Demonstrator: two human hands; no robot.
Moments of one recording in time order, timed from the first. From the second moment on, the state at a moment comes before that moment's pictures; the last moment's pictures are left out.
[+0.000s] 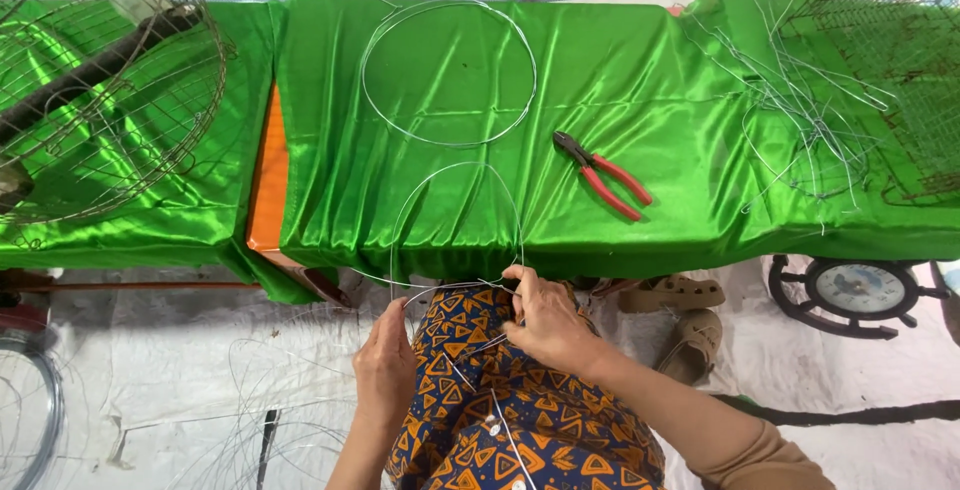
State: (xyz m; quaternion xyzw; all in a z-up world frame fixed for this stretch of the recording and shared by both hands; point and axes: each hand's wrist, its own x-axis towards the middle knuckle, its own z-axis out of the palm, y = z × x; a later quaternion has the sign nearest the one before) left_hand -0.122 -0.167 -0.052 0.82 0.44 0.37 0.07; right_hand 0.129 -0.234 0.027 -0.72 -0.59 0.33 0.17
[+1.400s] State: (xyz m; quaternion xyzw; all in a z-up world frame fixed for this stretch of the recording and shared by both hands) left_hand -0.106 -0.172 -0.035 0.83 0.46 0.30 0.09; right_hand 0.110 -0.270 -0.033 -0.68 -0.30 0.52 0.43
